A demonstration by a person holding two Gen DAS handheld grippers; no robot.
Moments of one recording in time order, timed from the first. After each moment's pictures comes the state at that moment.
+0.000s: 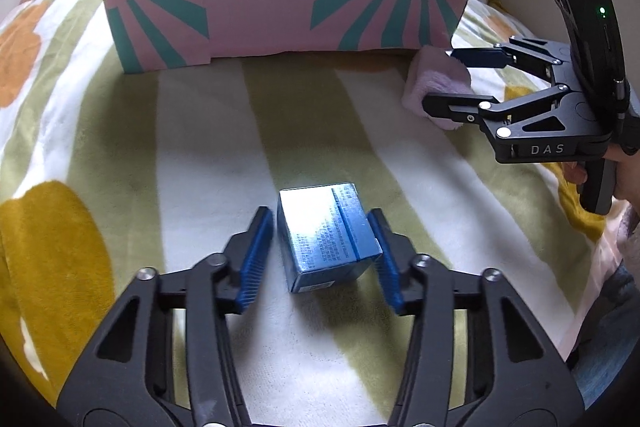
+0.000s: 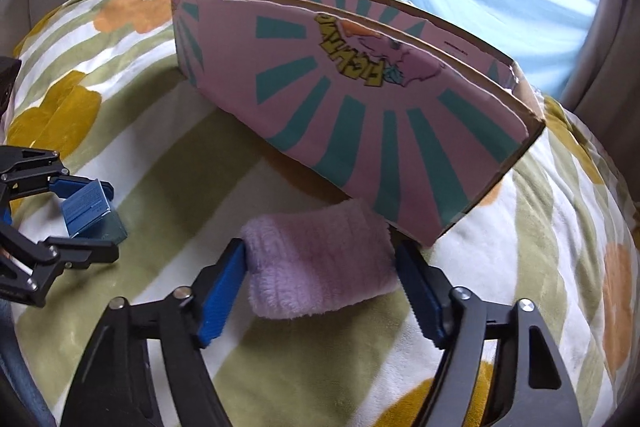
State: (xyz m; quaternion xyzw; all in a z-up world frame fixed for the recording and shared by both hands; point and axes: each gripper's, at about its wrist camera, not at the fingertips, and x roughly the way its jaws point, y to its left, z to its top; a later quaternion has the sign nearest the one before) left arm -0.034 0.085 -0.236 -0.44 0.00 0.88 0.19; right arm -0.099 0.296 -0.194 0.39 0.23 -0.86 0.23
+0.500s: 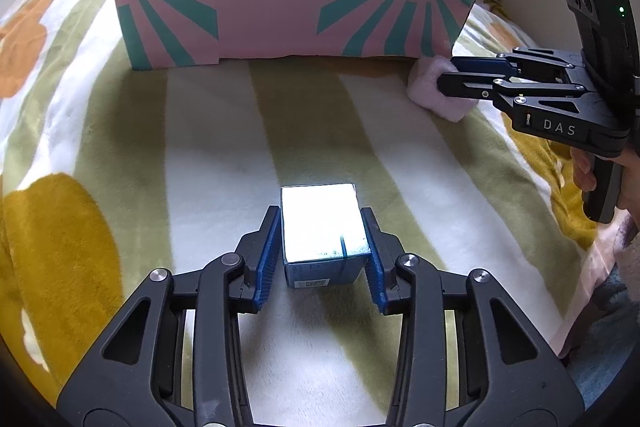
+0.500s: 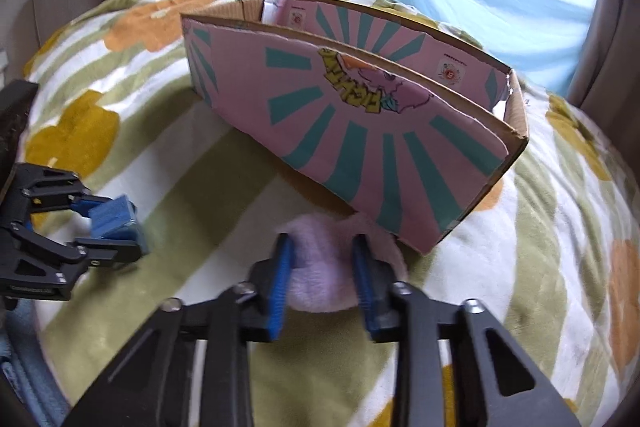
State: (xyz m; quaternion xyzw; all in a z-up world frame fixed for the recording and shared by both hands) left arm -0.036 0.081 -0.228 -0.45 -0.02 0.87 0.19; right arm -0.092 0.305 -0.173 0.39 0.18 -0.86 0.26
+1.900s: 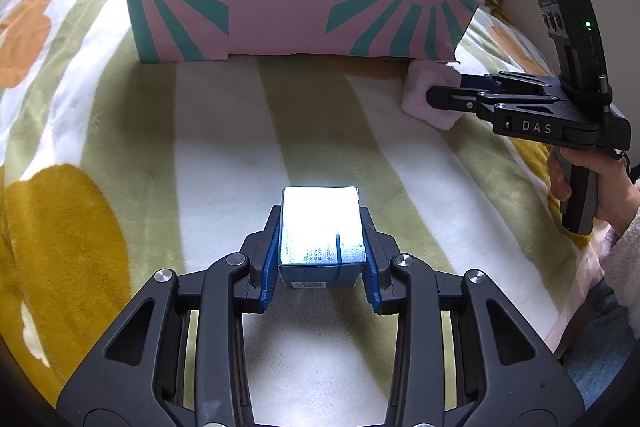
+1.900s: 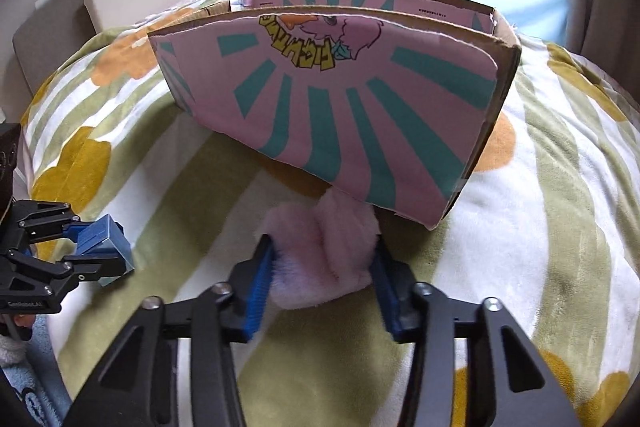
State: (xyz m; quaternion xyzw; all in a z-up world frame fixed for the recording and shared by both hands) left arm -0.031 0.070 -0.229 -0.45 -0.03 0.87 0.19; right arm -0.109 0.320 -0.192 0.41 0.10 -0.87 0.26
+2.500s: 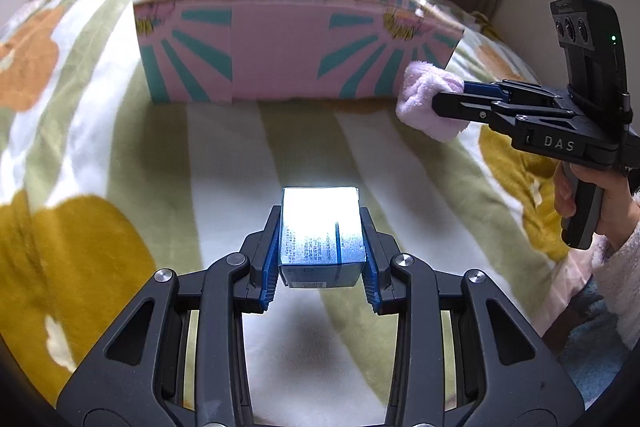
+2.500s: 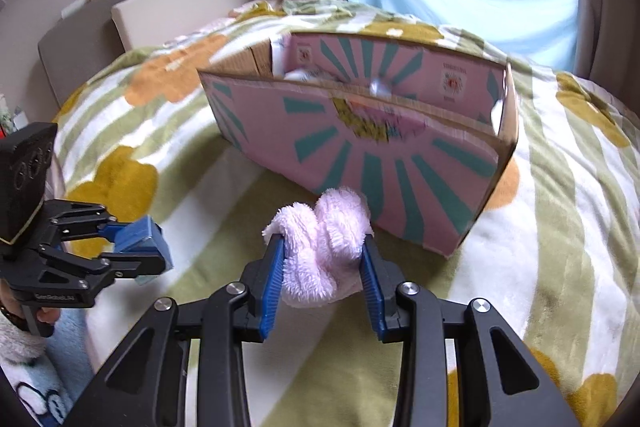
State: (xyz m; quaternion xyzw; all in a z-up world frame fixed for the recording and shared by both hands) left arm -0.022 0.057 -0.184 -0.42 -0.03 0.88 0.20; right arm -0.084 0.308 -0.141 0.37 0.08 -0.88 0.29
